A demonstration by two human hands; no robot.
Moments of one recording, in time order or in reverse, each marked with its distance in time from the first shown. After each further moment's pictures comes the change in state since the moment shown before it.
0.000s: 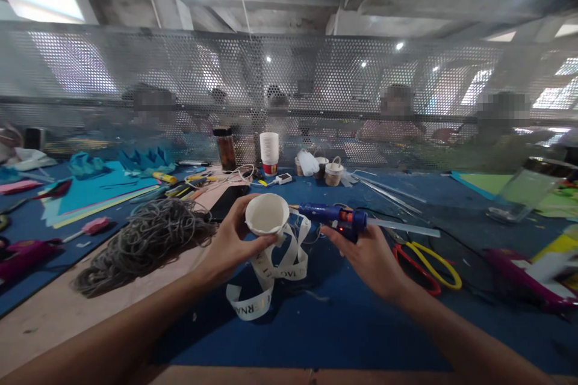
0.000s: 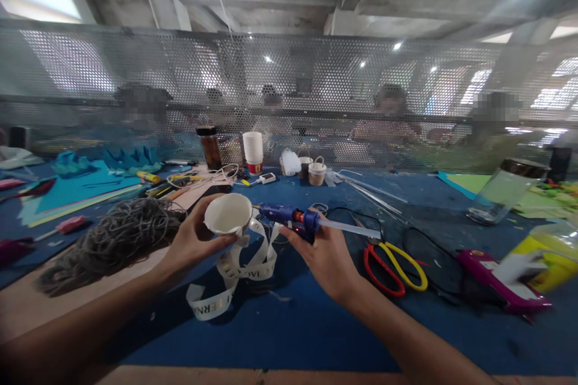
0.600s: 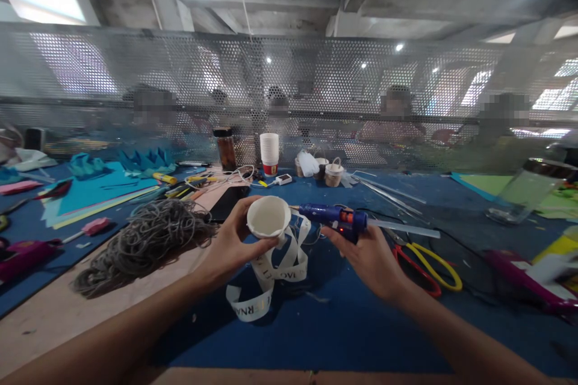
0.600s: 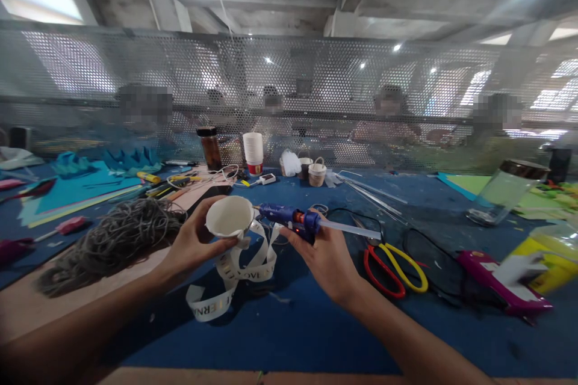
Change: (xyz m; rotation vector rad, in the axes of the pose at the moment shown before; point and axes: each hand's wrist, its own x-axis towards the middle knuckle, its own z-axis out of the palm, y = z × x) left_hand -0.001 -0.001 0.001 0.001 -0.021 0.011; right_hand 0.000 -0.001 -0.001 -0.005 -0.011 -0.002
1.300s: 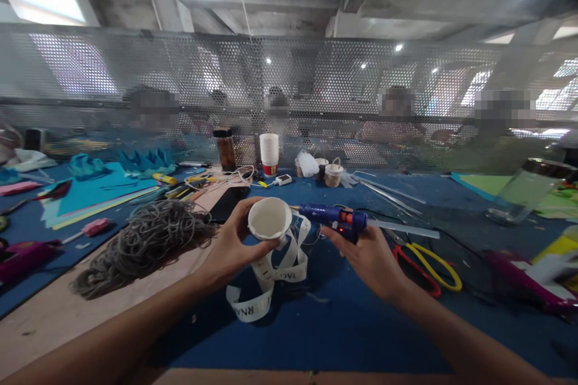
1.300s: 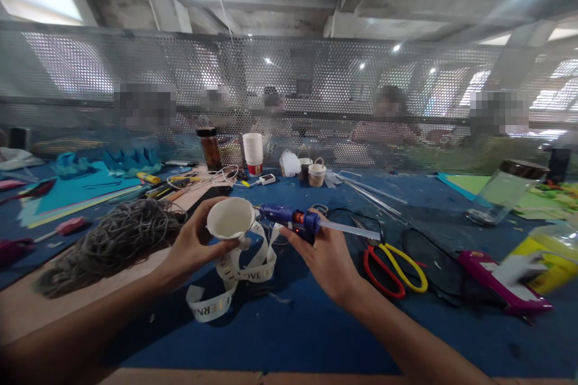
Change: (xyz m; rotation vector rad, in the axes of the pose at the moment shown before) left_hand -0.001 0.001 0.000 0.046 -0.007 0.039; right_hand 0.001 0.004 0.001 -0.040 0.013 -0.015
